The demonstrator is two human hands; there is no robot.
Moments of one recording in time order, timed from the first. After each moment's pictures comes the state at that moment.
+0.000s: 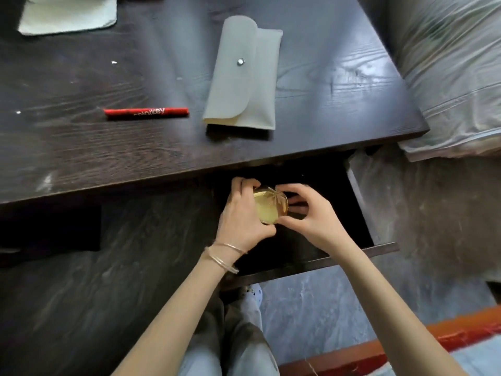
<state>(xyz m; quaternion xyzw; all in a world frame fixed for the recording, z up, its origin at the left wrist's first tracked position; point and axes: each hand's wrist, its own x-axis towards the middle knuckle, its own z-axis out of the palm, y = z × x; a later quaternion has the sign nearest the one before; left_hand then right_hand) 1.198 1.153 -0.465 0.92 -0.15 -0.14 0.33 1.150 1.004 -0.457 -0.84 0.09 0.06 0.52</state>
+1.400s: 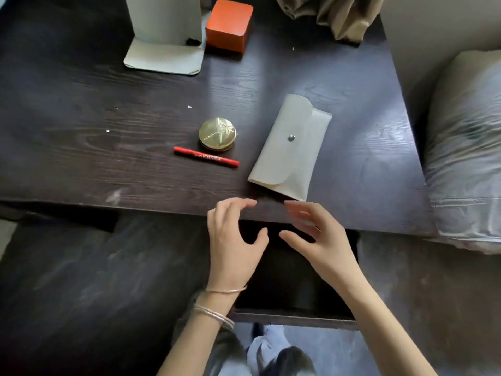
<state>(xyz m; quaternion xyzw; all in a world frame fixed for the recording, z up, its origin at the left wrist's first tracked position) 1.215 1.184 -0.367 0.88 0.03 0.08 0.47 1.212 1.031 -0.336 -0.84 0.03 0.07 0.54</state>
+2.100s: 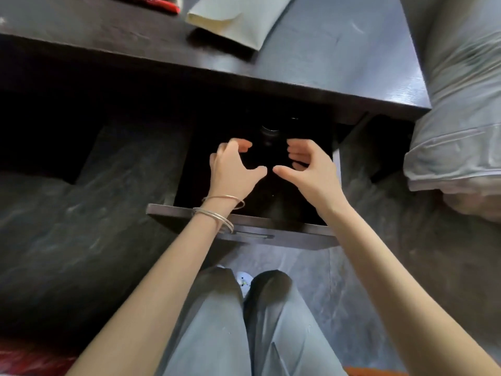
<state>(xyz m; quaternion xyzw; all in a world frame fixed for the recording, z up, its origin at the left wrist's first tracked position) 1.149 1.080 -0.506 0.88 0.07 -0.02 0.47 1.138 0.934 -0.482 -0.87 0.05 0.03 0.49</state>
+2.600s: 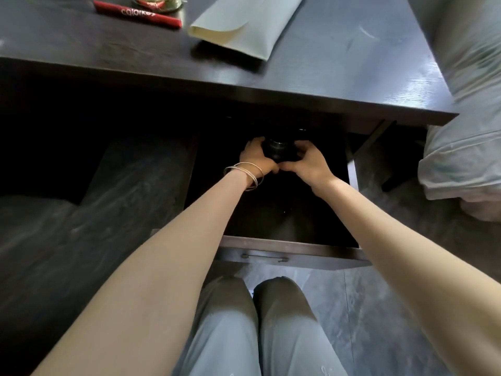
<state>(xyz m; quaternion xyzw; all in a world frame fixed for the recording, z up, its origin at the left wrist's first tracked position) 1.244 1.057 -0.549 0.87 0.05 -0.19 0.46 1.224 0.932 -0.548 -0.86 0.13 0.09 0.49</state>
